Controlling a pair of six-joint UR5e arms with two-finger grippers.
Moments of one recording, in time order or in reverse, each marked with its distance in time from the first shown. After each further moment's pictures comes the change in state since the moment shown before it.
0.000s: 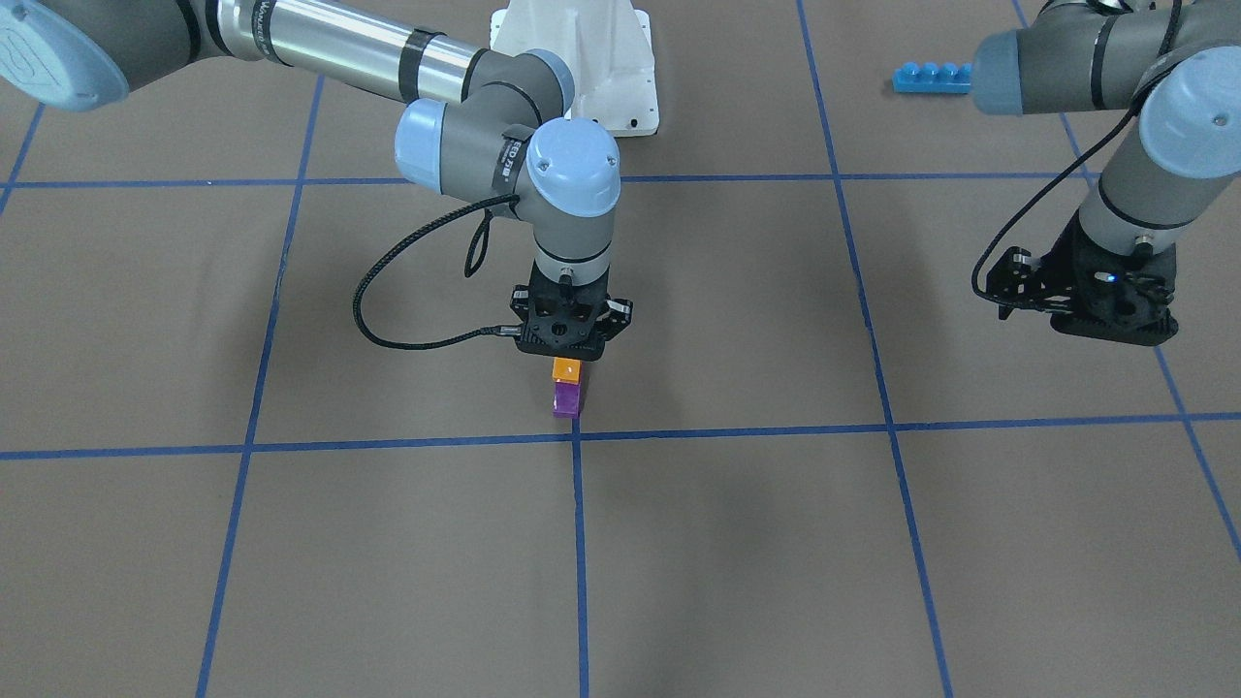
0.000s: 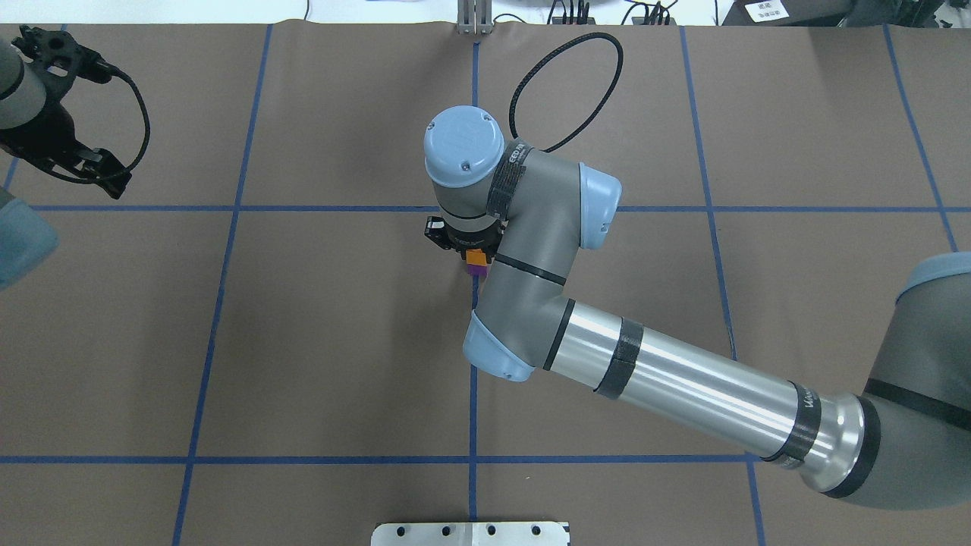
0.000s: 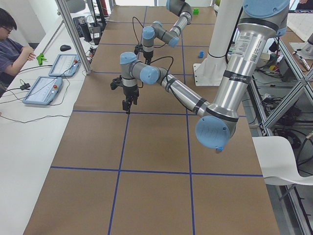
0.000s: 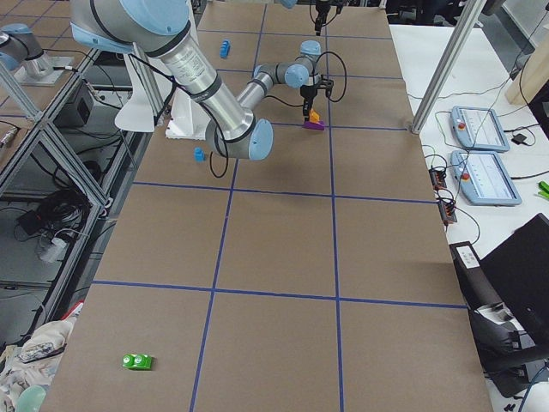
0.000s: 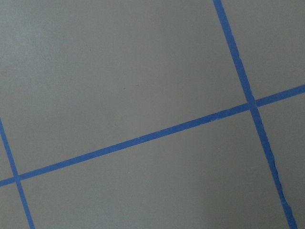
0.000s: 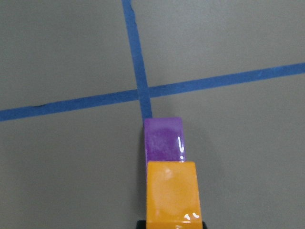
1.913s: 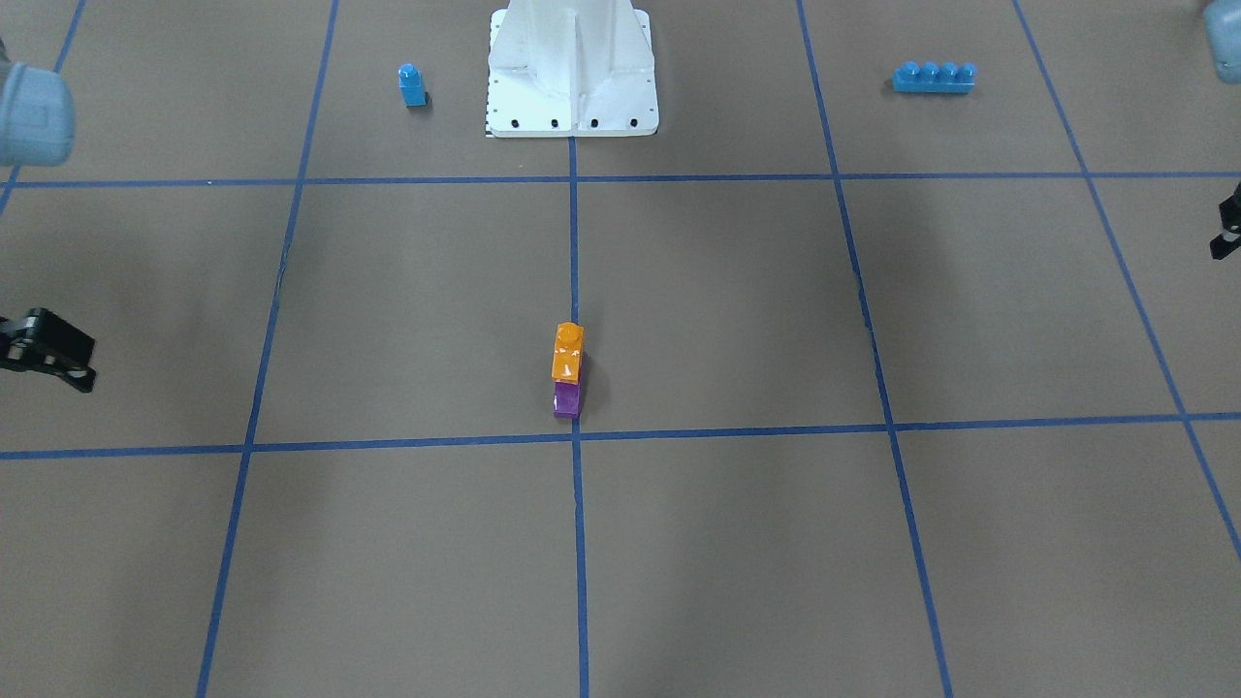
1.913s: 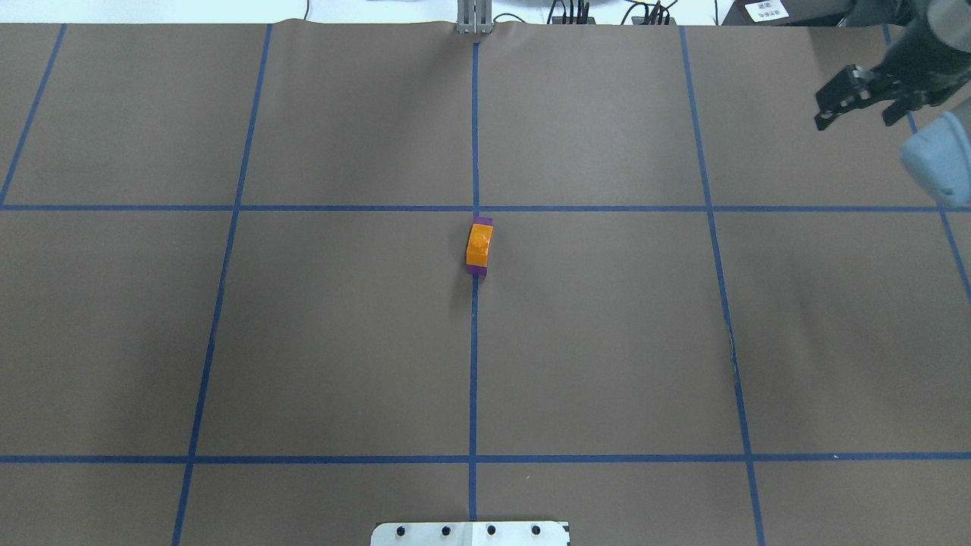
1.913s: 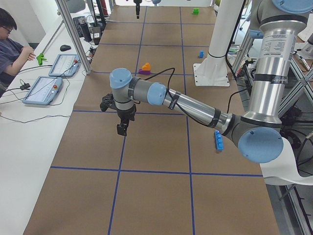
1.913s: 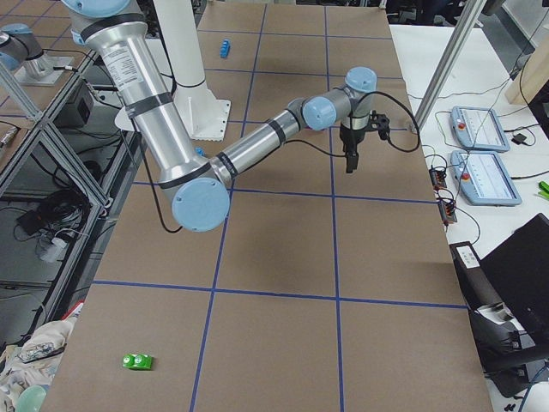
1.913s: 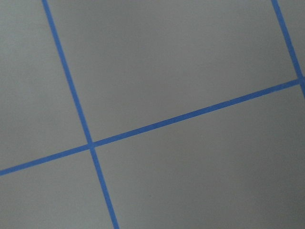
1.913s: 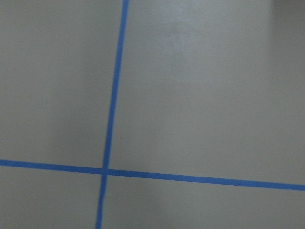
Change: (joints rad) left arm -0.421 0.222 -0.005 -0.038 -0.286 0.351; right arm 0.703 -0.638 0.430 -0.111 0.376 -0.912
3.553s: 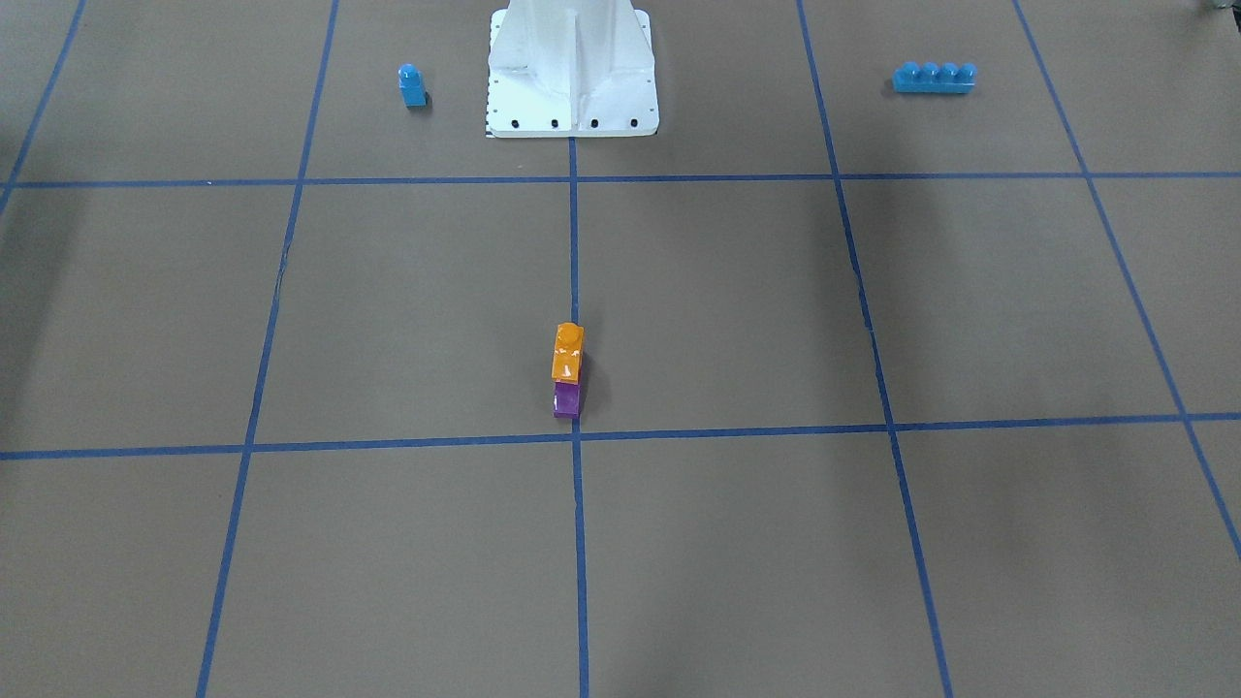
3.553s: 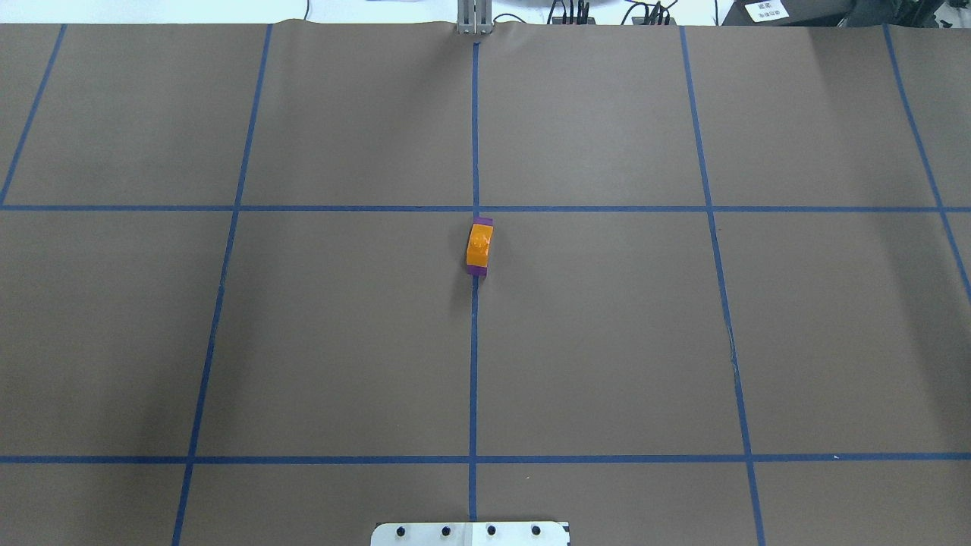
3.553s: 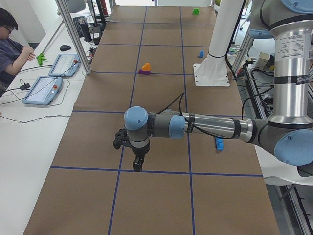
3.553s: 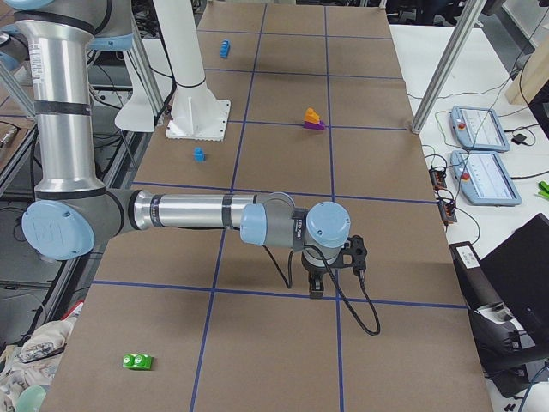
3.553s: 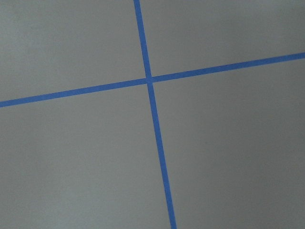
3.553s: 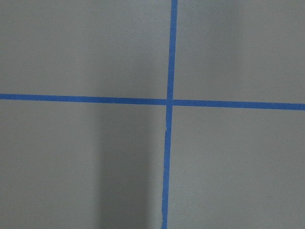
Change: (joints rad) left arm -0.084 0.170 0.096 -0.091 0.035 0.152; right arm 0.392 -0.290 -0.133 0.013 0.192 -0.524
